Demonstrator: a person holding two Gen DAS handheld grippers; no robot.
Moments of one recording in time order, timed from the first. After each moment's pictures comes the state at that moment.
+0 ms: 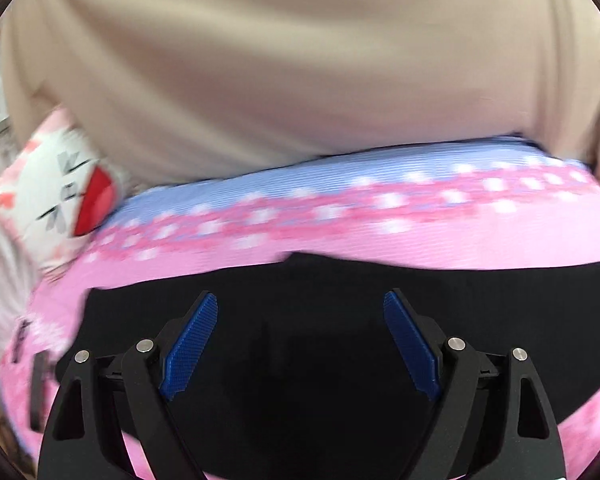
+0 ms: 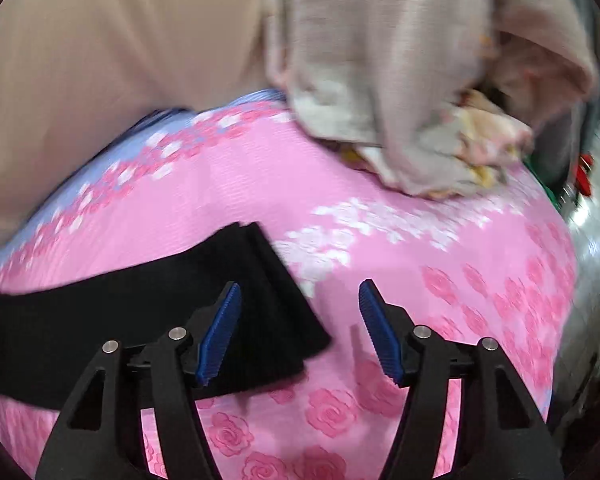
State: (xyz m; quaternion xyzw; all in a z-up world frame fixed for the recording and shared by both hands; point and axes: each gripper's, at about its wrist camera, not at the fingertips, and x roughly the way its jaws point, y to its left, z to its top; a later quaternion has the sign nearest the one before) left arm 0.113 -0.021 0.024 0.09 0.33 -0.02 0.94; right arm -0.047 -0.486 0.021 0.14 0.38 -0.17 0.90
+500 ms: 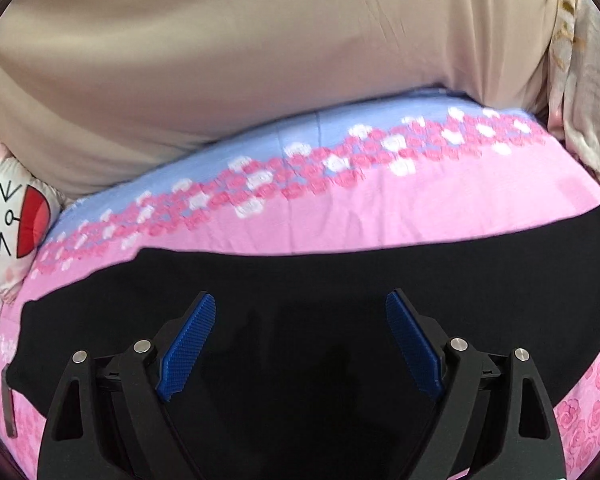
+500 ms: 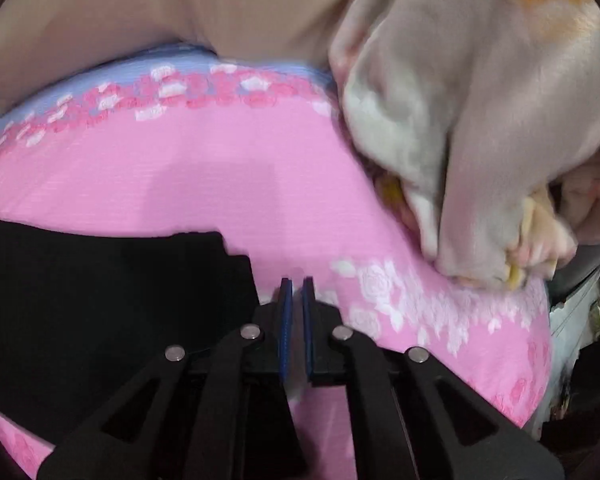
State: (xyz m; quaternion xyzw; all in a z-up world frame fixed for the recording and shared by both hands) left arm 0.120 -0.130 -0.015 0.13 0.37 -0.07 0.92; right arm 0.031 -0.505 -0.028 -0.02 0.43 -0.15 0.89
